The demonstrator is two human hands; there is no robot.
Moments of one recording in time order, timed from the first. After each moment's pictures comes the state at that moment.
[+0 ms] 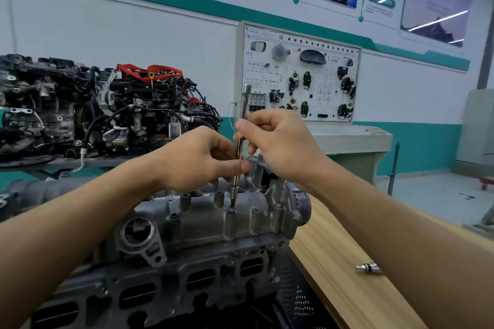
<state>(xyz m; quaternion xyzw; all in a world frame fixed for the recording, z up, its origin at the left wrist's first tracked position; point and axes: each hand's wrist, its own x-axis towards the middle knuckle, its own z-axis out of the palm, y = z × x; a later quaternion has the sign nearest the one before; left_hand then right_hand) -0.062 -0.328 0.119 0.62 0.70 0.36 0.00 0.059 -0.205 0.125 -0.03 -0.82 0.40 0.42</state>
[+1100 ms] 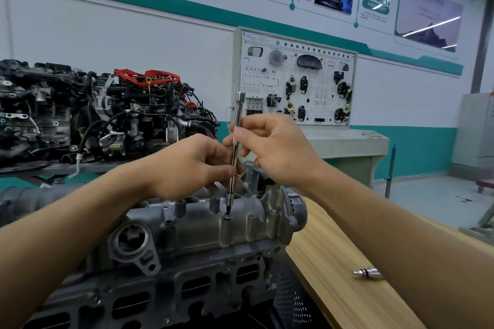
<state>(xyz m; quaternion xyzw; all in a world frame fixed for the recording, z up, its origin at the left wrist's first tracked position) -0.066 -0.326 0.119 0.62 0.70 0.35 0.04 0.063 -0.202 0.128 -0.01 -0.82 0.42 0.38</state>
